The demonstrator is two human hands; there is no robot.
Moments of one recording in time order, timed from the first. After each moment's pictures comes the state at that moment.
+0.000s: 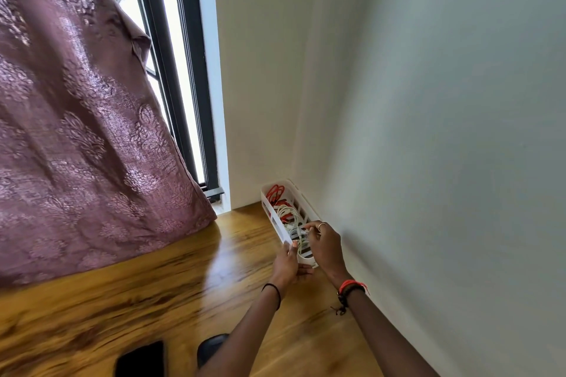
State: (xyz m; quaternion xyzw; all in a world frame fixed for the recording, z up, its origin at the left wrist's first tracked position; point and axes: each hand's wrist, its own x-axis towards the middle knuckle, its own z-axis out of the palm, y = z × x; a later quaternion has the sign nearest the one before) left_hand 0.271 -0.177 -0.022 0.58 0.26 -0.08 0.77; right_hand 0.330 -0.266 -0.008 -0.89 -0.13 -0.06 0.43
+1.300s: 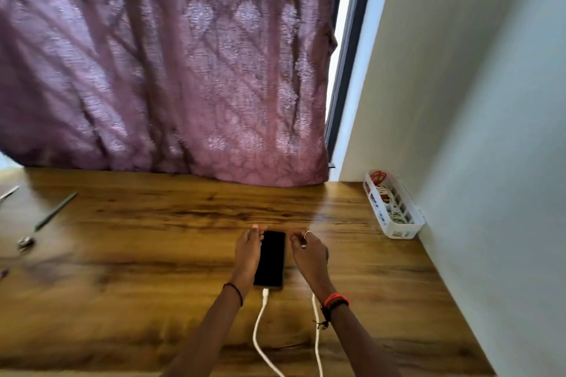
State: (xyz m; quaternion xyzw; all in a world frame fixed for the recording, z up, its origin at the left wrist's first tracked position) left_hand -0.040 -0.060 0.003 0.57 0.41 0.31 0.64; right_hand 0.041 -0.164 0.014 -0.82 -0.29 0.11 0.49
